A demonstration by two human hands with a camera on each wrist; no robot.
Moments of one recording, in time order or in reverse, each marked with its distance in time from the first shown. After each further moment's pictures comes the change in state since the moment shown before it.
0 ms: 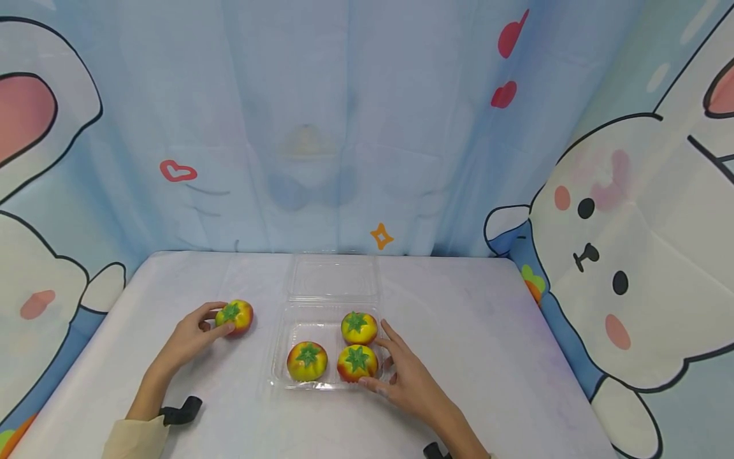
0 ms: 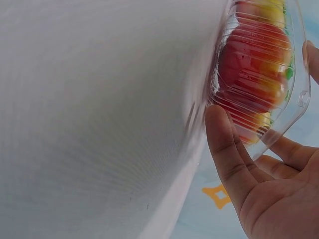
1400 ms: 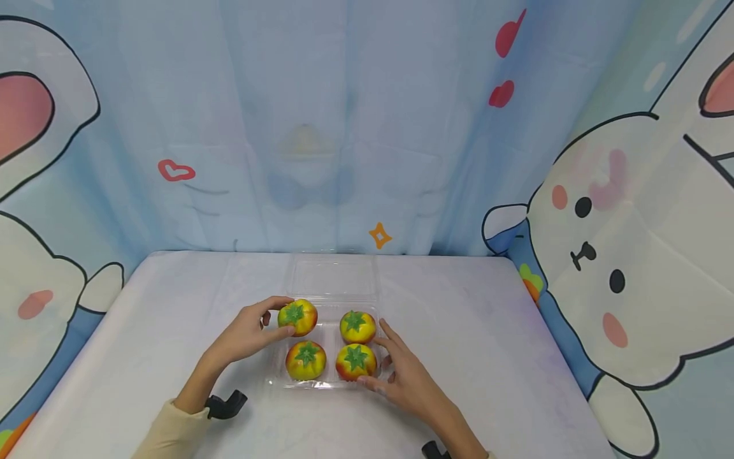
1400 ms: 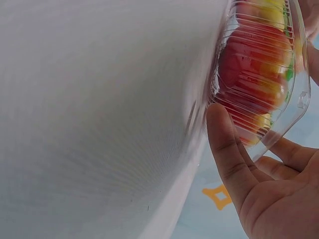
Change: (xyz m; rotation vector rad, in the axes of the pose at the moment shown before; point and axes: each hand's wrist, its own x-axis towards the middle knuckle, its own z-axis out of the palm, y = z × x) left_hand -0.004 0.092 0.054 -0.017 -0.144 0.341; right_hand 0.000 -0.001 0.000 -0.010 0.007 0.009
